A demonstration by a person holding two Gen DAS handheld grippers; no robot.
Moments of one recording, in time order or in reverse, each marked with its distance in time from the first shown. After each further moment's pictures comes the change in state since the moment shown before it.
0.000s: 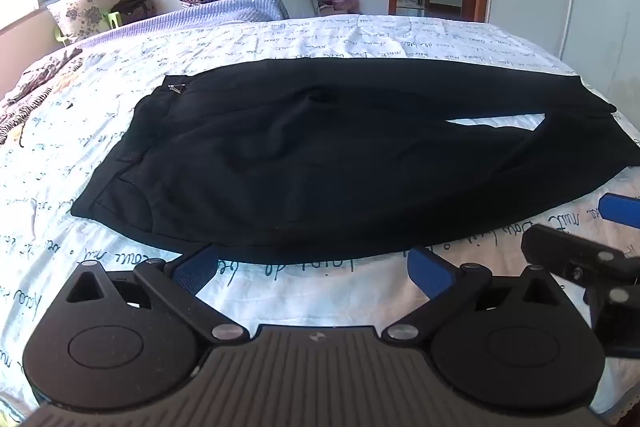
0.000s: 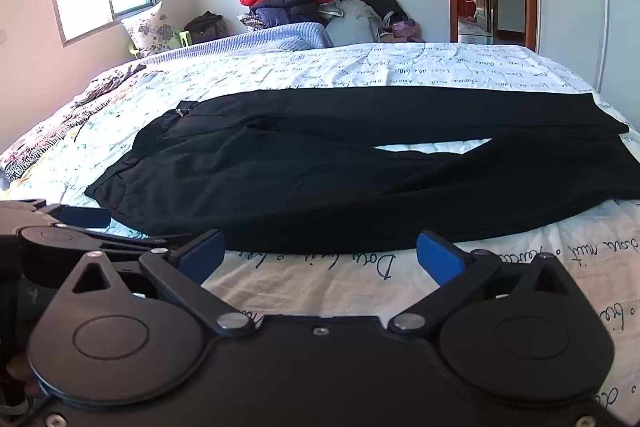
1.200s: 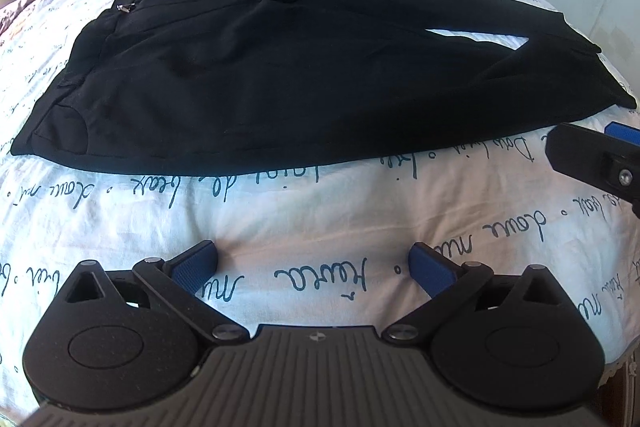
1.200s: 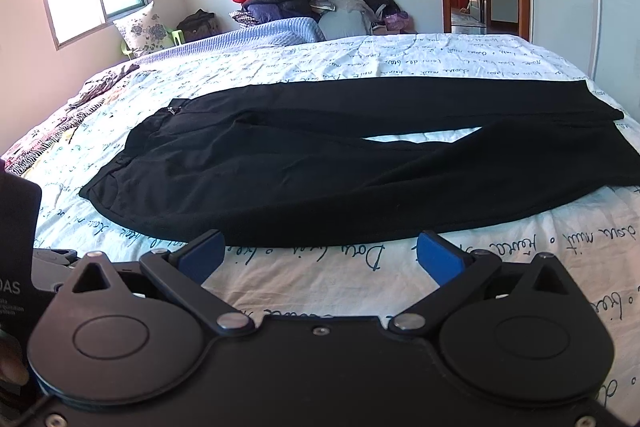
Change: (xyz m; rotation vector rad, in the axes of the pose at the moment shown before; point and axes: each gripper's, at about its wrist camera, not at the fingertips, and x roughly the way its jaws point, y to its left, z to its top) left arm 0.038 -0.008 -0.028 0.031 0.196 -0.107; right arm 0.000 -0.011 -0.003 0.026 0.015 -0.006
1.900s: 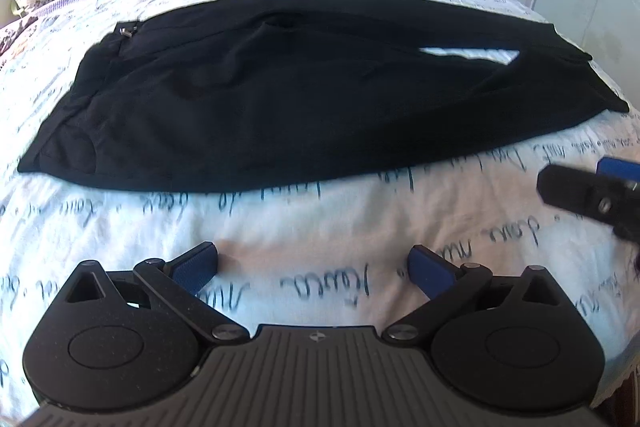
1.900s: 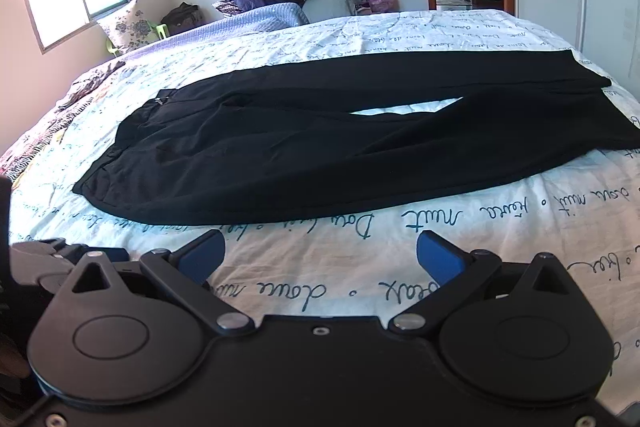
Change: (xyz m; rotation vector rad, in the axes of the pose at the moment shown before) left arm -0.010 -0.002 0.003 0.017 -0.072 0.008; right arm 0.001 -0.005 -0.010 0.058 0.048 -0.030
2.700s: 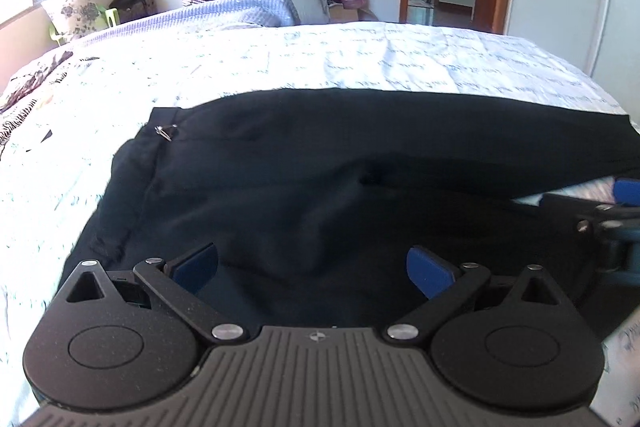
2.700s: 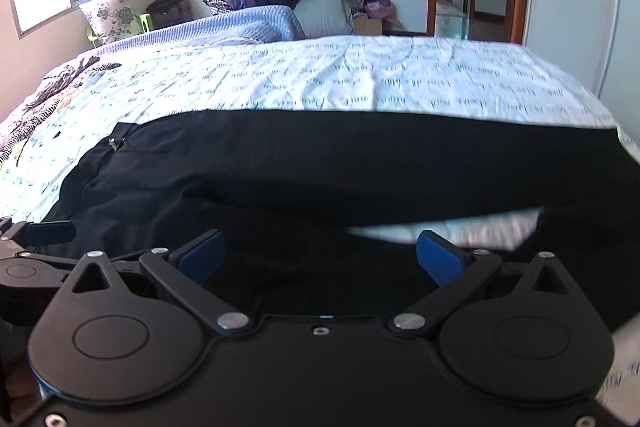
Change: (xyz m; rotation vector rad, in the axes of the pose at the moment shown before) left arm 0.048 0.052 0.123 -0.059 -0.120 0.130; right arm 0.104 0.027 0.117 -0.081 0.010 -0.072
